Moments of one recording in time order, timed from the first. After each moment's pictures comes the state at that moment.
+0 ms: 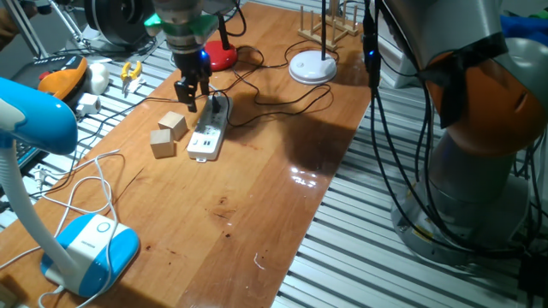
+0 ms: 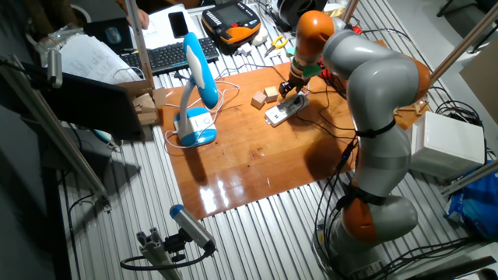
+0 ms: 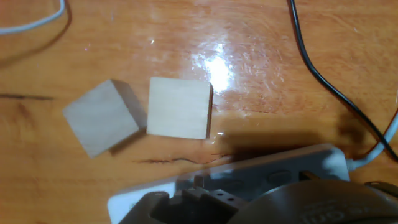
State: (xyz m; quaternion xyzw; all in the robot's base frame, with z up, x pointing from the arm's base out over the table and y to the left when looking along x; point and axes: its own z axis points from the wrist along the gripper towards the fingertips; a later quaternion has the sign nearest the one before) arm 0.636 -0.034 0.086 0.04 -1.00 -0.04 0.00
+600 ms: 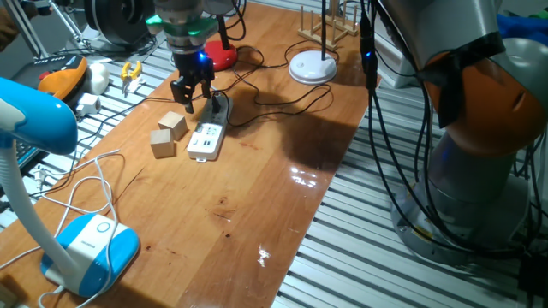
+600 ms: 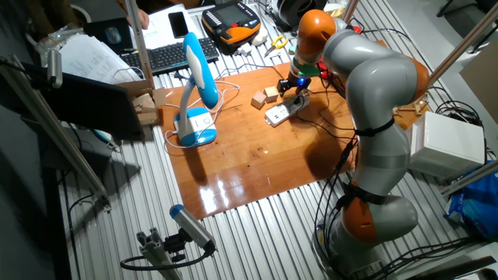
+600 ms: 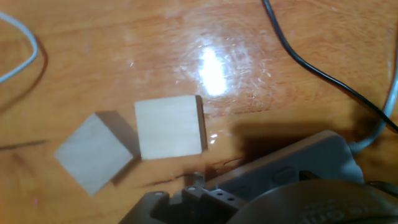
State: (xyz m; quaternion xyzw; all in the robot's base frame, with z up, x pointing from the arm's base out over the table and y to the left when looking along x) arm 0.639 -0.032 0.081 -0.06 -1.00 -0.03 0.00
